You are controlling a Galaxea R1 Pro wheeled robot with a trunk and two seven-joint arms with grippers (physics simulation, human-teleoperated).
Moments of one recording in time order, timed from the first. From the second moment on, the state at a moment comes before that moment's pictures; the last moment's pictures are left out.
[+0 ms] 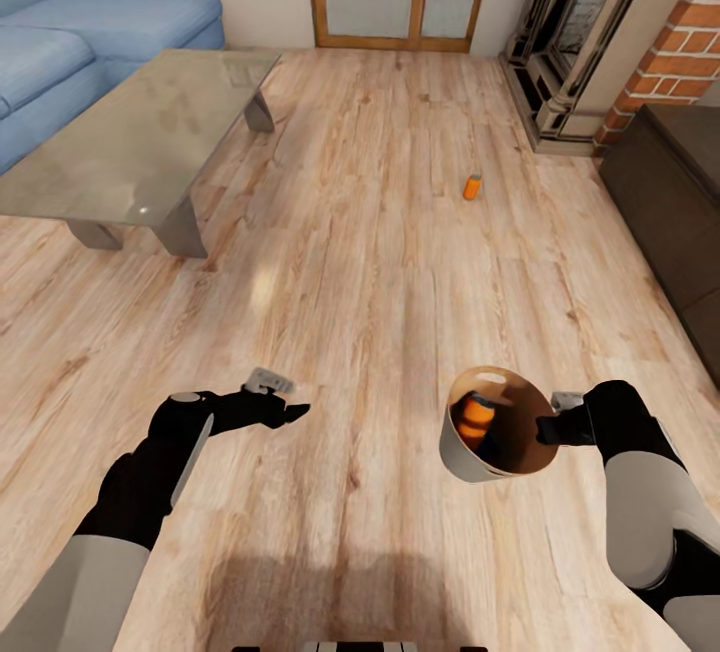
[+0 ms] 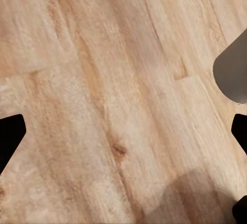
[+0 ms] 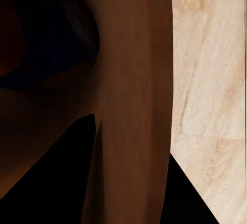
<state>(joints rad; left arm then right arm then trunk) -0.66 0.09 -0.09 -1.23 -0.11 0.68 -0.65 -0.96 -0.15 -0.65 -0.68 1.08 0.83 0.84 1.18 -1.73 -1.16</state>
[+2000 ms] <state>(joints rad) -0.65 0.08 -0.09 -1.23 -0.10 0.75 -0.57 -0.96 -0.13 -0.65 -0.69 1.08 0.83 0.83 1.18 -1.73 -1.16</state>
